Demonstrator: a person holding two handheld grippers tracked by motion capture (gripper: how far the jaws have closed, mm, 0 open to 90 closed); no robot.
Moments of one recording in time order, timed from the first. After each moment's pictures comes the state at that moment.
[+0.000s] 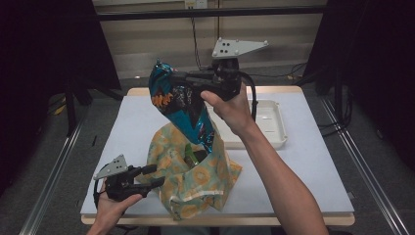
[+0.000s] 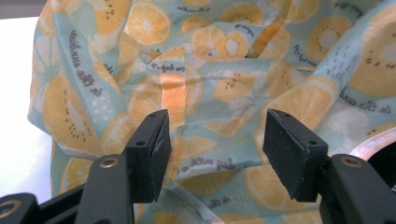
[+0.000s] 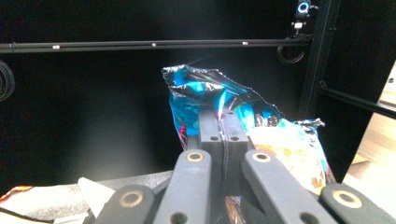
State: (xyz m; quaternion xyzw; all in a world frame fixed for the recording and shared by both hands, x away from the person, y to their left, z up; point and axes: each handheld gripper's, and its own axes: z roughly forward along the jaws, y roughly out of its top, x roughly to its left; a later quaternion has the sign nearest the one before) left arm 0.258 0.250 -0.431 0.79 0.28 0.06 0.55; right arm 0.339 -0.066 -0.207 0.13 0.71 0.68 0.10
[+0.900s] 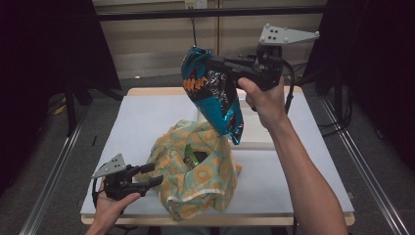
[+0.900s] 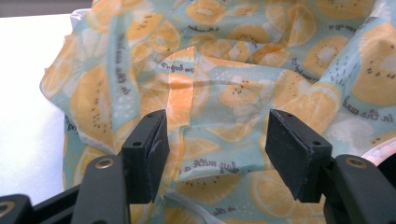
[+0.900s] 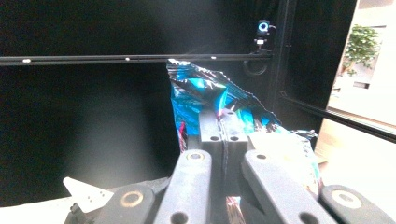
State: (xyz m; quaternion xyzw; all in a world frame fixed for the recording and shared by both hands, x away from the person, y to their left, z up) left arm 0.260 0.254 -0.431 0.78 0.29 0.06 0.55; right arm 0.332 -0.135 -0.189 0.16 0.69 0.69 0.15
